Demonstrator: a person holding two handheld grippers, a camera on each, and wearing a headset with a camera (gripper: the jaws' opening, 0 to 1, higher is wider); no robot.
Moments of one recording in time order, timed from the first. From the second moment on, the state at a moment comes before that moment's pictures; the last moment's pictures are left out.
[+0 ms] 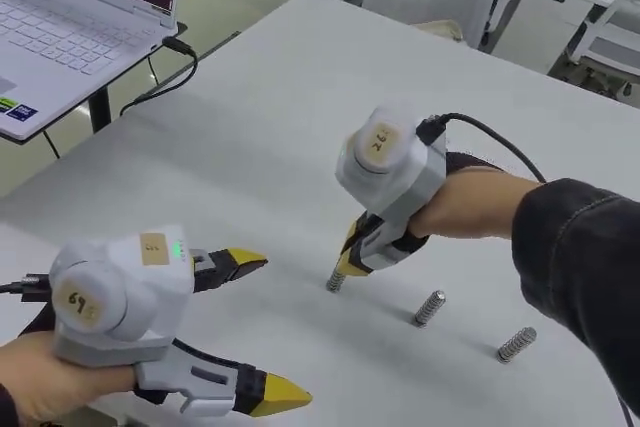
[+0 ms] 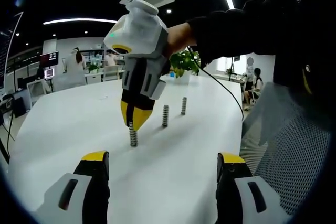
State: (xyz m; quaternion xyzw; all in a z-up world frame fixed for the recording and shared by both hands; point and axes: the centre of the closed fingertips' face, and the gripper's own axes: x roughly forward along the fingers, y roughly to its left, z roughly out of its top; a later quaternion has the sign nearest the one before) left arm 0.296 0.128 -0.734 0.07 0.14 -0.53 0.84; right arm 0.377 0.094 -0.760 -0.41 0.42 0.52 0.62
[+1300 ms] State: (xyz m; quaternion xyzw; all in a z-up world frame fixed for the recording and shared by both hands) left arm 0.294 0.123 -0.734 0.07 0.15 -0.53 0.83; right arm 0.374 0.086 -0.750 -0.36 0.39 0.52 0.67
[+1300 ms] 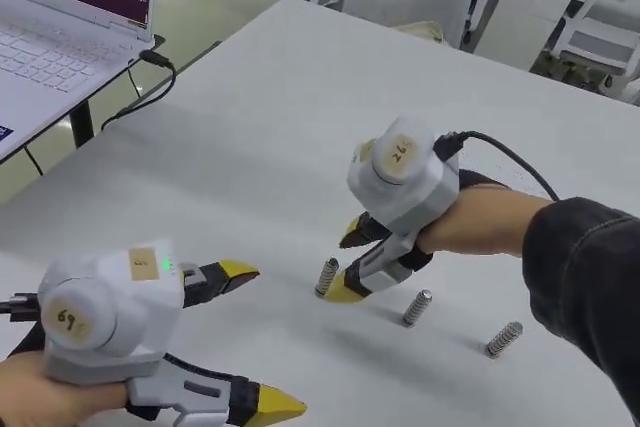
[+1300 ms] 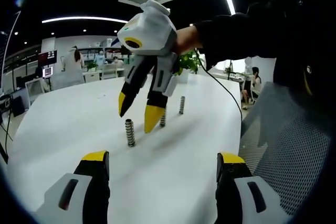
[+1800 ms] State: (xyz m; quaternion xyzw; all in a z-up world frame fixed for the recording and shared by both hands) left arm 0.297 0.121 -0.732 0.07 0.15 -0.53 0.83; right arm 0.382 0.069 -0.736 -0.29 0.34 0.50 0.74
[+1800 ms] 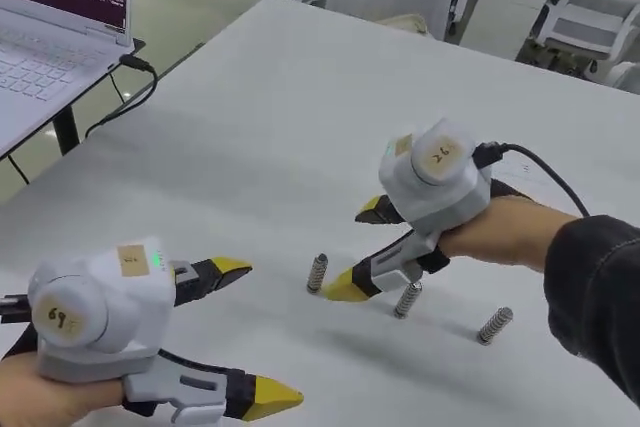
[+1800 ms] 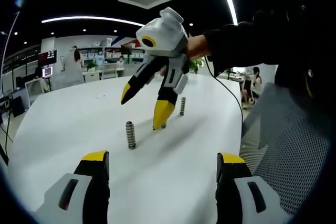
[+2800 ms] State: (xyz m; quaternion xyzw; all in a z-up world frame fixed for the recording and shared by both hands) left arm 0.309 0.115 -0.717 0.08 0.15 -0.53 0.83; right arm 0.387 0.001 -0.695 -0.18 0.25 0.42 0.85
